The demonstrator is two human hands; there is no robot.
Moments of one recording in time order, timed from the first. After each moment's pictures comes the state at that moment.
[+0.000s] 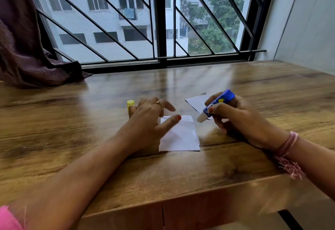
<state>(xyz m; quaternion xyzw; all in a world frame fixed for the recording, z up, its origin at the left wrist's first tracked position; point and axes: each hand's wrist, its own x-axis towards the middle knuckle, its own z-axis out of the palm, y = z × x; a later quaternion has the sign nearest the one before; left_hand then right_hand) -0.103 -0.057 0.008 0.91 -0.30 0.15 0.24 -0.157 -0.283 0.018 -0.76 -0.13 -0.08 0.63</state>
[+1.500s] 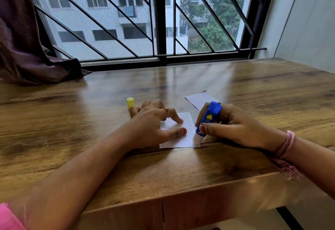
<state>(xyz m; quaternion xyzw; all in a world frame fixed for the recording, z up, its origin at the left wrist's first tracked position) -0.104 -0.056 0.012 0.93 -0.32 0.04 0.15 -0.165 -0.276 0.019 -0.83 -0.29 -0.03 0.48</state>
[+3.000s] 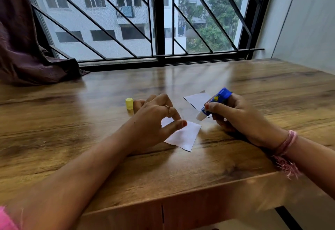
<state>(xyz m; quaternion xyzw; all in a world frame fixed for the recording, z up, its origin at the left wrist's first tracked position) -0.116 -0.059 0.017 0.89 -0.38 0.17 0.20 -0.153 -0.284 0.011 -0.78 -0.09 -0.11 0.60</state>
